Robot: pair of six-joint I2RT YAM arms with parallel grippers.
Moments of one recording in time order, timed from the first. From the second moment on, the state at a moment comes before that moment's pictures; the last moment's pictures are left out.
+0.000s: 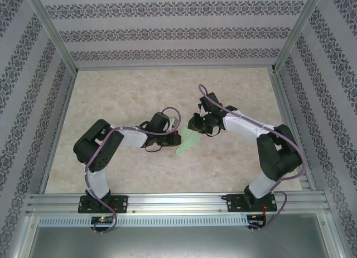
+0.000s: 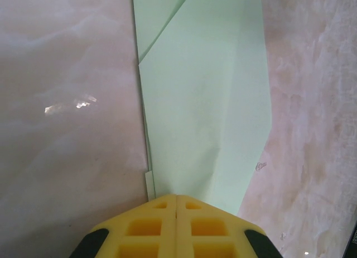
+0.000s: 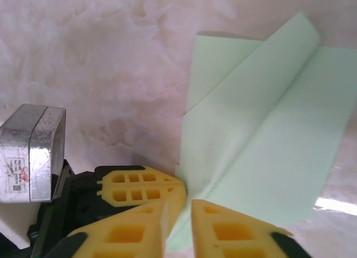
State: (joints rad) left arm -0.64 1.86 0.87 0.13 0.46 -0.65; right arm 0.49 1.66 1.04 -0.44 -0.37 0.70
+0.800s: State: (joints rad) left arm -0.64 1.87 0.92 0.03 0.47 -0.59; right arm 0.49 1.88 1.04 -0.32 -0.45 0.71
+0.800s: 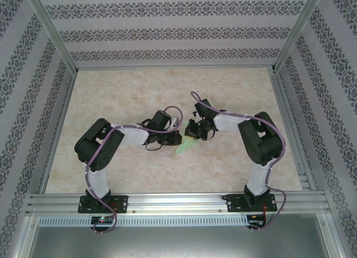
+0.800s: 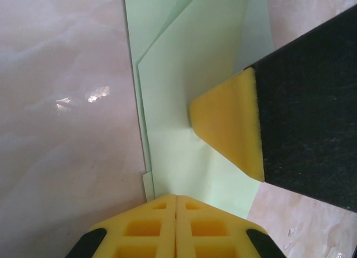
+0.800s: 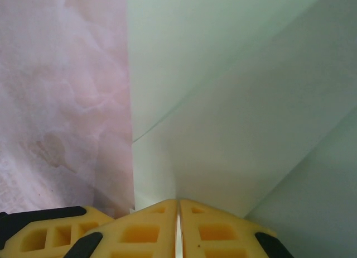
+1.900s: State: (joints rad) left arm -0.65 1.83 0.88 0.11 0.52 -0.65; right arm 0.49 1.88 1.04 -0.32 -0.43 0.76
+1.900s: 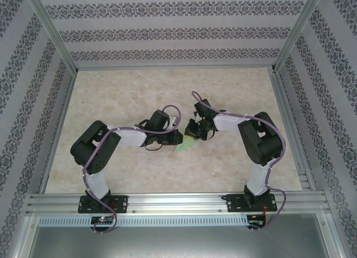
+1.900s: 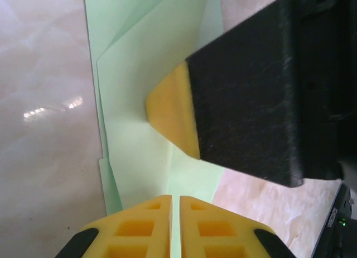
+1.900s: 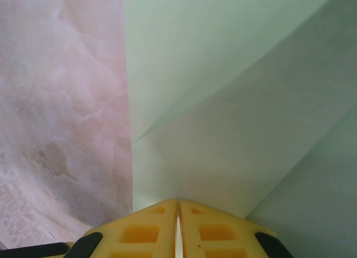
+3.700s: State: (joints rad) left arm -0.67 1.87 0.95 -0.05 0.46 -0.56; right arm 0.43 1.74 0.92 -0.12 -0.46 0.63
